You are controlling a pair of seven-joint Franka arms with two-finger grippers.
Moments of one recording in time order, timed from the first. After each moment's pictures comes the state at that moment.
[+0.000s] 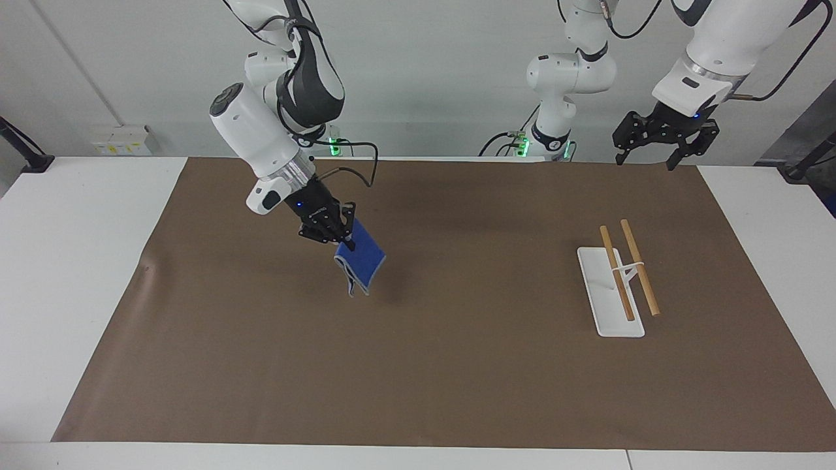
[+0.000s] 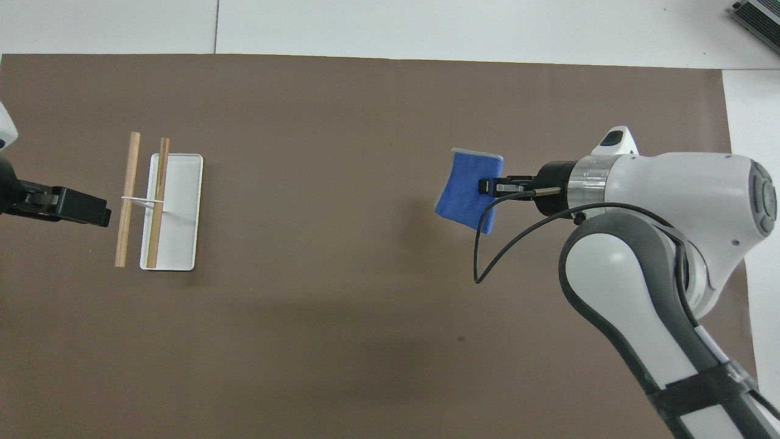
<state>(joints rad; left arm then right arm) -0.08 -0.05 -0.05 -1.54 -0.02 1.47 0.05 0.11 0.03 0.14 -2.01 0.79 2.31 -0.24</state>
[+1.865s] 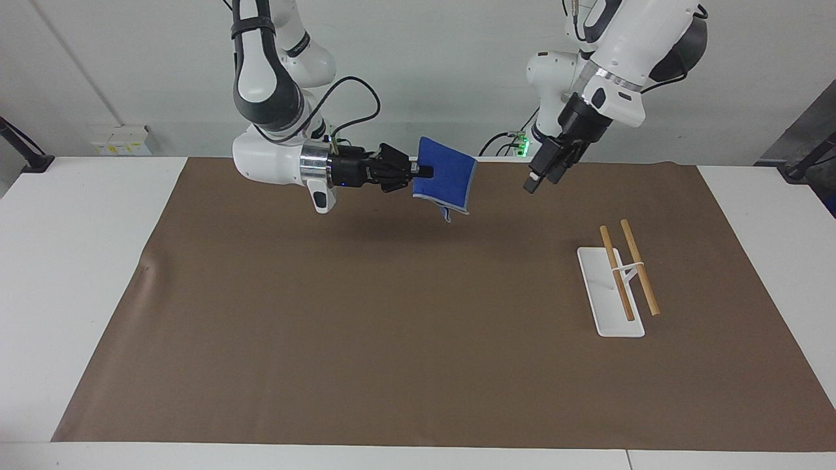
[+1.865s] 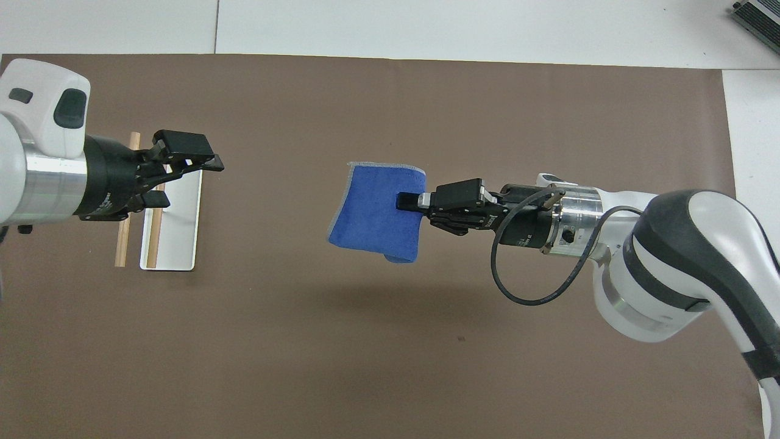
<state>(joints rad) -0.31 -0.14 -0.08 -1.84 -0.33 2.06 -1.03 0.11 0.01 0.15 -2.10 1.75 1.88 -0.36</state>
